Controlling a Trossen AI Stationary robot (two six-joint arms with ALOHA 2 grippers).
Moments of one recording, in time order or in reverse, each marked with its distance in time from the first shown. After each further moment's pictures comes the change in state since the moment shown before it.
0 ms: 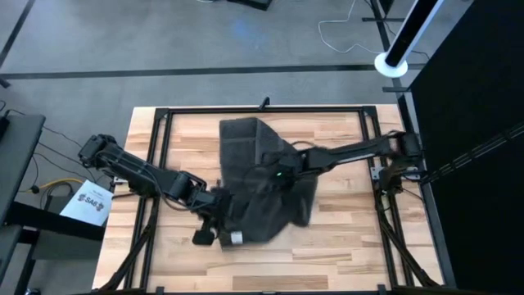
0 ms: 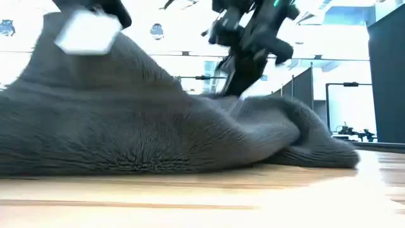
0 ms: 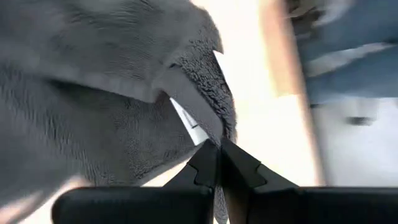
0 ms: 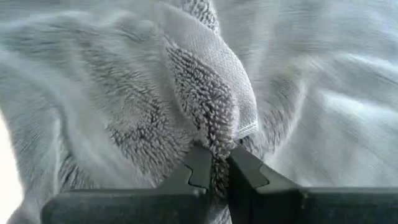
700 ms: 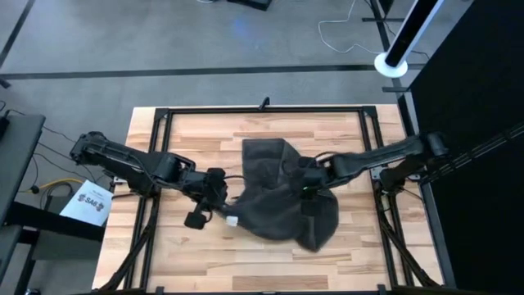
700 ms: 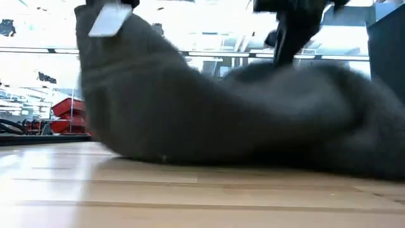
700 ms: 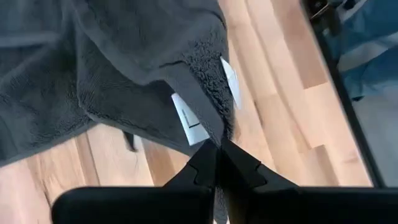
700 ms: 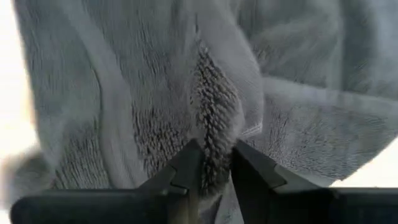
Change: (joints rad) left arm 0.082 -0.085 0.030 -0.081 0.031 0.200; right arm 0.165 -0.110 -0.136 -0.085 0.041 0.309
